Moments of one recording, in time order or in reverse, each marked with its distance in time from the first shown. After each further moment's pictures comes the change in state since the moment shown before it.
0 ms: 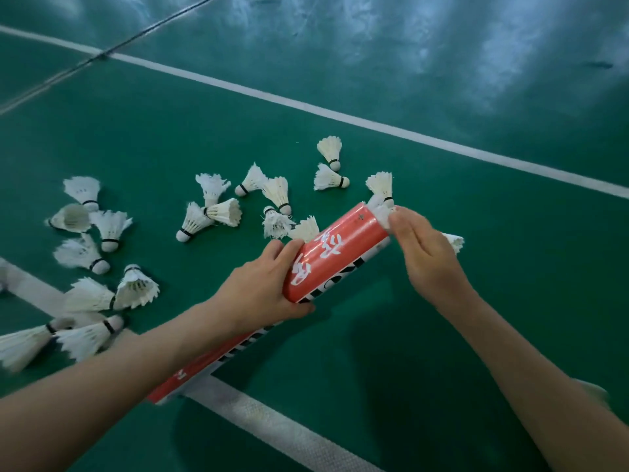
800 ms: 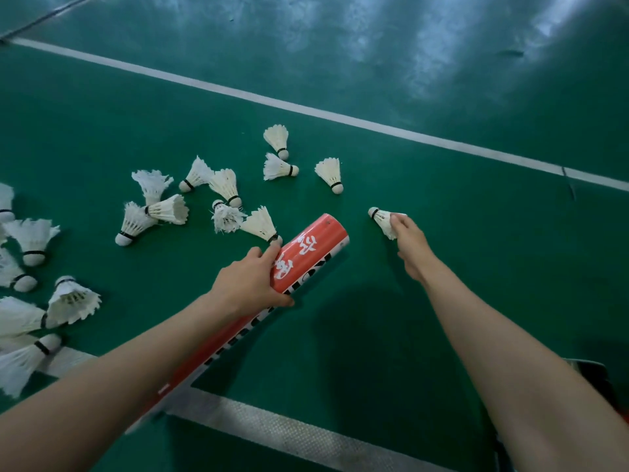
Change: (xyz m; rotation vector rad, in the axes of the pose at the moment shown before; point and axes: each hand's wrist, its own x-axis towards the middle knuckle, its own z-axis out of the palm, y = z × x) left_hand 0.036 0.020 0.043 0.041 -0.178 -0.103; right_hand 0.014 0.098 -0.048 0.153 0.288 0.691
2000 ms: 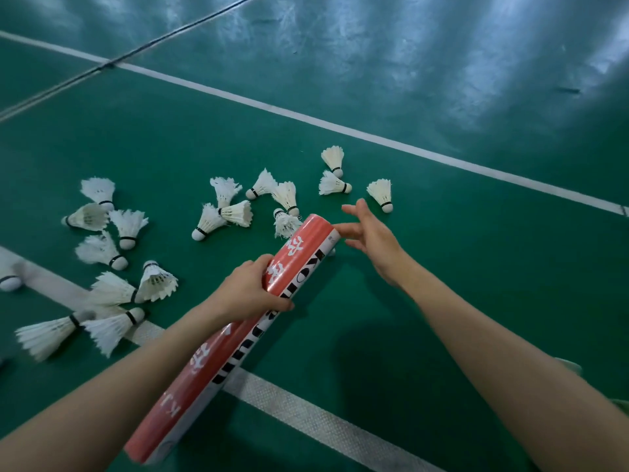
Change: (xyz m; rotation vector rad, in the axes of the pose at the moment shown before) left_hand -0.052 -0.088 -0.014 -0.396 0.067 -0.080; right_hand -0.083 -0.061 0.118 -0.023 -0.483 -0.299
